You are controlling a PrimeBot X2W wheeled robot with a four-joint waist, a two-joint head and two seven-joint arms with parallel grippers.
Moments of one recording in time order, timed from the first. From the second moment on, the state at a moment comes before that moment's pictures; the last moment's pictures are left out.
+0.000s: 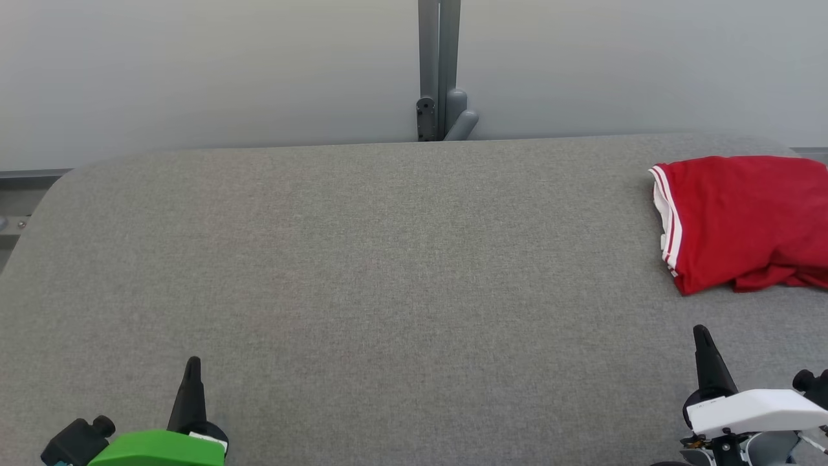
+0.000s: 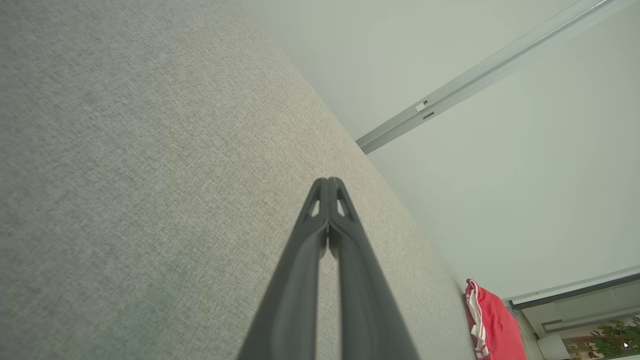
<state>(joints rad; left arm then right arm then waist) 0.02 0.05 0.04 0.26 -0.97 -0.11 -0.06 0.03 -0.04 -0.14 0.20 0.87 0.13 -0.06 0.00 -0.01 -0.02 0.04</state>
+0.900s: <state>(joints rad) -0.03 0.05 0.07 0.26 -1.25 -0.12 0.02 -0.03 -0.04 -0.13 0.22 1.19 0.13 0.02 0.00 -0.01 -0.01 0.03</state>
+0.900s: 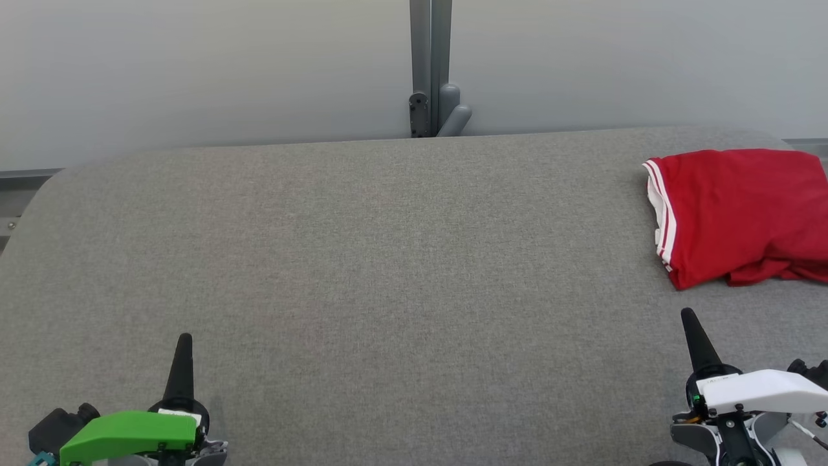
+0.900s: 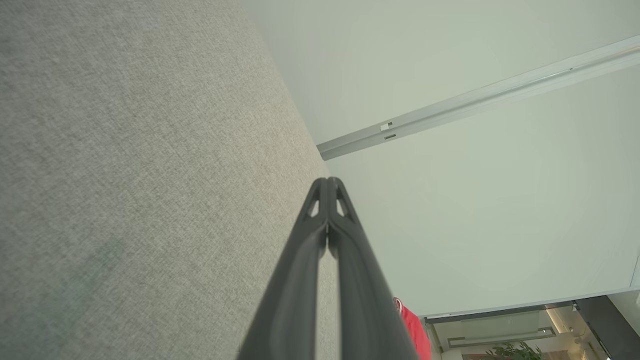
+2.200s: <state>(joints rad) -0.09 0.05 0.11 0.25 -1.54 -0.13 0.10 -0.09 -0.05 -0.12 0.24 1.53 0.13 0.10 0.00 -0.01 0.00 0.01</state>
